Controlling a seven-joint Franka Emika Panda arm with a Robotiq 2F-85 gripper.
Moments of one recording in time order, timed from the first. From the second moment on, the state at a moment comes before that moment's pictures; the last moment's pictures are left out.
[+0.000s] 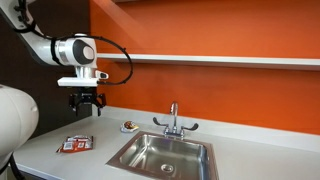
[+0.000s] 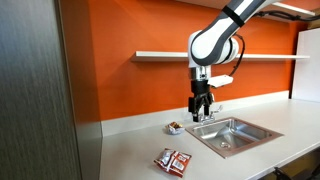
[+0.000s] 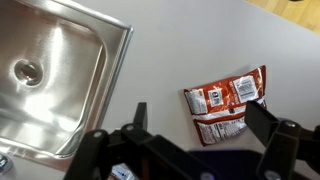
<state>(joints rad) 0.22 -0.32 0.07 -2.62 -0.03 2.28 -0.14</state>
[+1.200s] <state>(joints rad) 0.24 0.04 0.15 -2.51 -0.05 2.51 -0.05</state>
